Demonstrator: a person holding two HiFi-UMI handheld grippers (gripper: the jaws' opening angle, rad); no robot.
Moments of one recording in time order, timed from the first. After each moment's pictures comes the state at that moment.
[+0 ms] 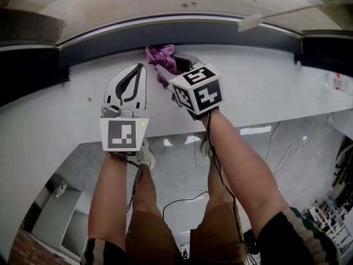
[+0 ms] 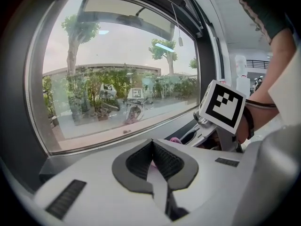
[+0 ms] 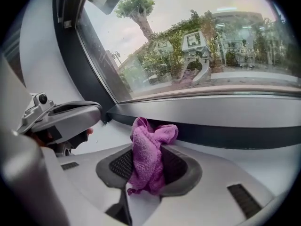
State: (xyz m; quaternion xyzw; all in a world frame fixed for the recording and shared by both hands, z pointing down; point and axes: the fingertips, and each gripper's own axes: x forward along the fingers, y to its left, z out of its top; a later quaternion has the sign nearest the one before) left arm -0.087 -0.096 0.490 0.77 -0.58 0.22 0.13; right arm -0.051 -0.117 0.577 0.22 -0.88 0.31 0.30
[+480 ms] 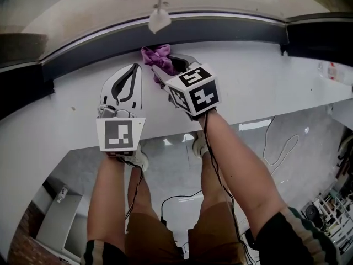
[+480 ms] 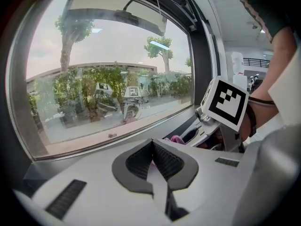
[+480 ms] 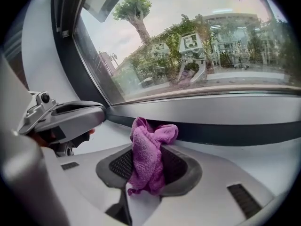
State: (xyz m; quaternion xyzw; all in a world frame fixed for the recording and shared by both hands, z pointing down) left arm -0.019 -0.121 0.496 0.78 -0.56 0.23 0.13; right arm 0.019 -0.137 0.579 0.24 -0.87 0.31 0.29
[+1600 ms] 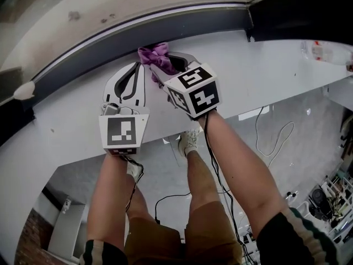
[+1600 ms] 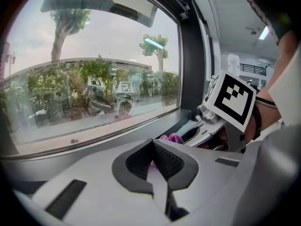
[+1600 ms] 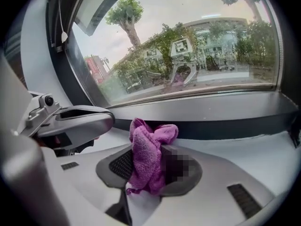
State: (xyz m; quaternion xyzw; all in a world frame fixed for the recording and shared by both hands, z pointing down) left arm 0.127 -0.173 0.509 0.81 -0.52 0.23 0.16; right arm 0.157 -0.179 0.581 0.29 -0.86 0.32 0.28
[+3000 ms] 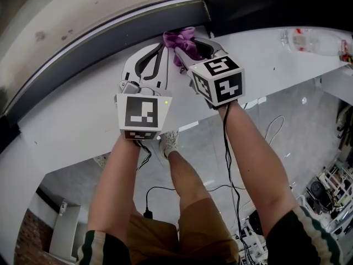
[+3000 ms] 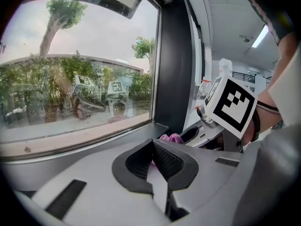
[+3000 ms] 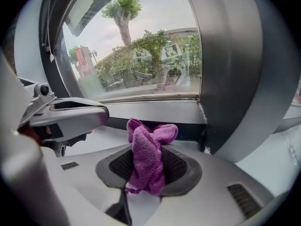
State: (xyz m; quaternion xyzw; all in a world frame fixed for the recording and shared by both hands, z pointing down) left arm 0.313 -0.232 0.518 0.85 -0.46 0.20 0.15; right arm 0.362 -0.243 0.587 0.38 -0.82 0.28 0.32
